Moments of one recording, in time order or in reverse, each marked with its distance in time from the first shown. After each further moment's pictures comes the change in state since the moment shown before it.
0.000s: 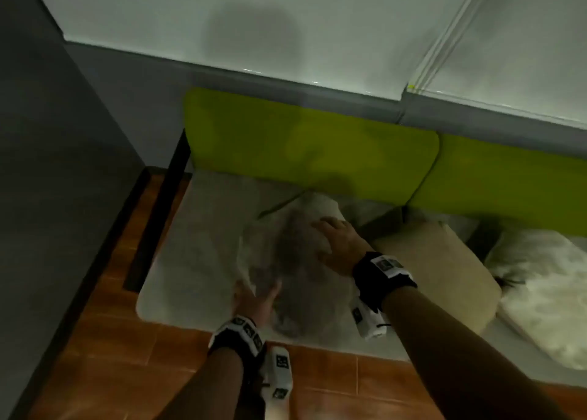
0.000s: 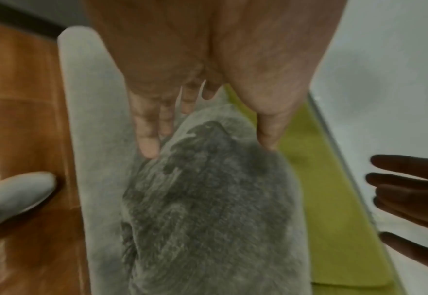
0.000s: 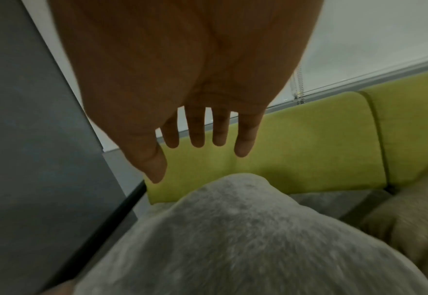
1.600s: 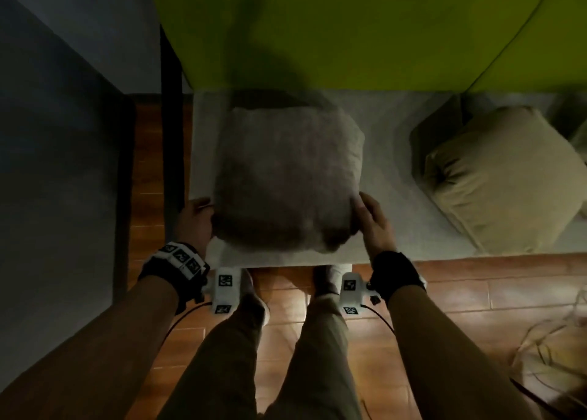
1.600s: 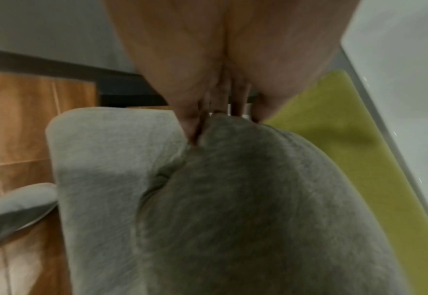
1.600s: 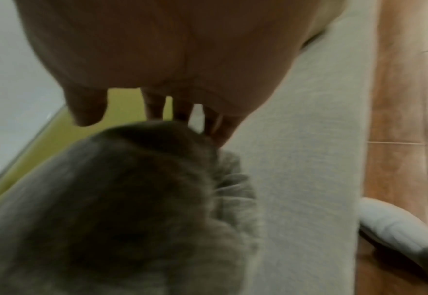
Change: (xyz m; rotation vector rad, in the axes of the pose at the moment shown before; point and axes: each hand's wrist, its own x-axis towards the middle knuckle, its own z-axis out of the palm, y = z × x) left_hand 0.114 0.018 -0.208 -0.104 0.068 0.008; right_hand 0.009 -0.083 0.180 1.407 0.356 0.729
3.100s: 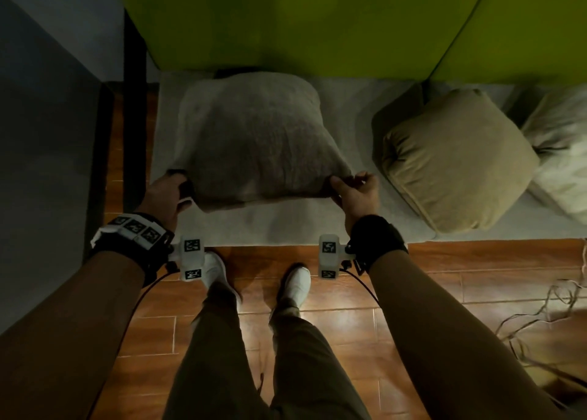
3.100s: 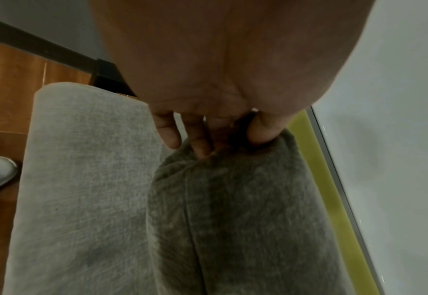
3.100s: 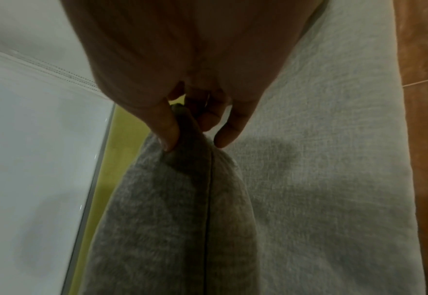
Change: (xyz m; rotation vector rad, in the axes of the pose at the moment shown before) left_hand -0.057 -0.002 0.049 -0.136 0.003 0.047; right_hand -0.004 -0.017 -0.063 0.363 0.105 0.032
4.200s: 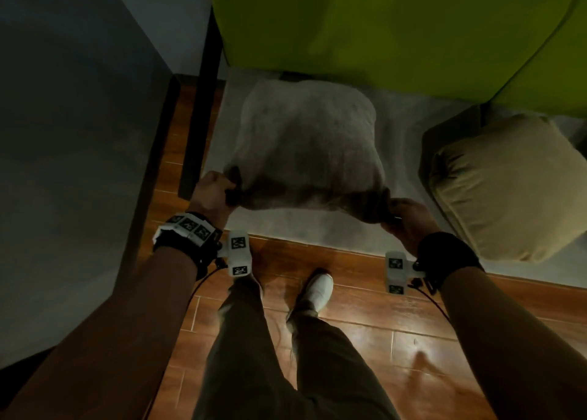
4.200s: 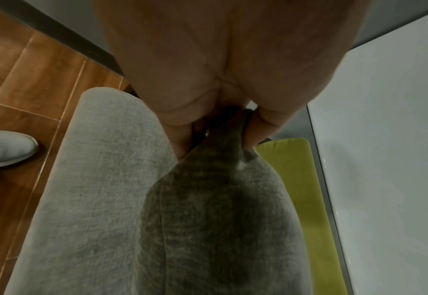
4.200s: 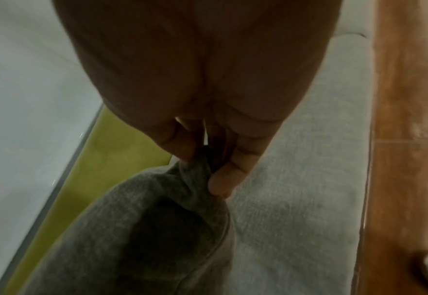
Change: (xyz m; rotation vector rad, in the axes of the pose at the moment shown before) left_hand -0.040 -0.022 -0.029 -0.333 -0.034 -0.050; right_hand 0.017 0.006 -0.038 -0.370 -0.136 0.160
